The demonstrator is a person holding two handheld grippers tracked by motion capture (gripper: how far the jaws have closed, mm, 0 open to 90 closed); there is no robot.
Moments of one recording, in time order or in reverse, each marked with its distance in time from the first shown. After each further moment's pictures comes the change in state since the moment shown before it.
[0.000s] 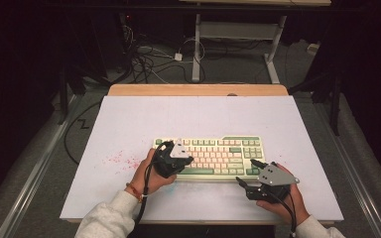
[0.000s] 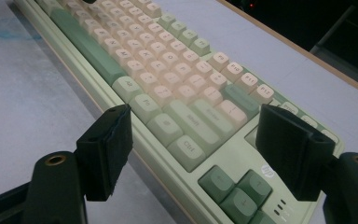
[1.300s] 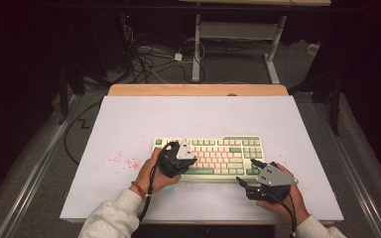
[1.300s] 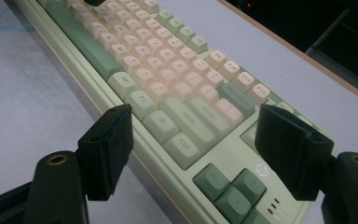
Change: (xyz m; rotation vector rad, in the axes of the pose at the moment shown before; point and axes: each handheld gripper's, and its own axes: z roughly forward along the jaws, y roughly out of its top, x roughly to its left) left arm -0.003 0.004 0.002 -0.009 0.049 0.040; right arm 0.000 0.000 0.001 0.008 -0.017 -0.025
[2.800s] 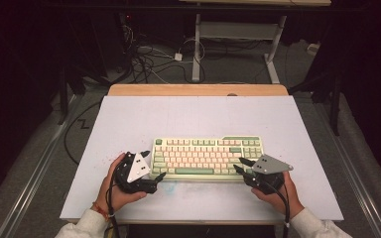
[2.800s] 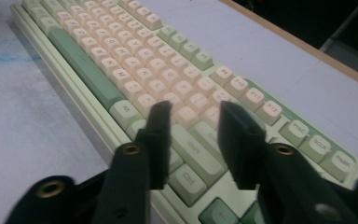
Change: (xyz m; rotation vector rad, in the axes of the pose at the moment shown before) left arm -0.001 -0.095 -0.065 -0.127 0.227 -0.070; right arm -0.010 0.021 0.017 0.013 0.086 0.070
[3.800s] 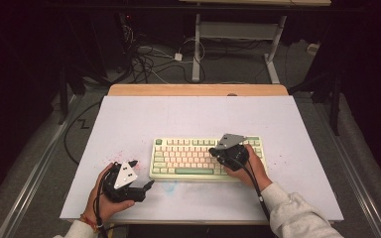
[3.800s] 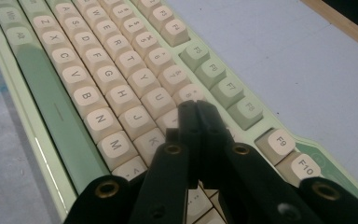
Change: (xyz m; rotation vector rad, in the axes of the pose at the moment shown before) left arm 0.003 -0.029 -0.013 0.049 -0.013 -0.086; right arm 0.000 0.050 0.088 0.154 0.090 -0.054
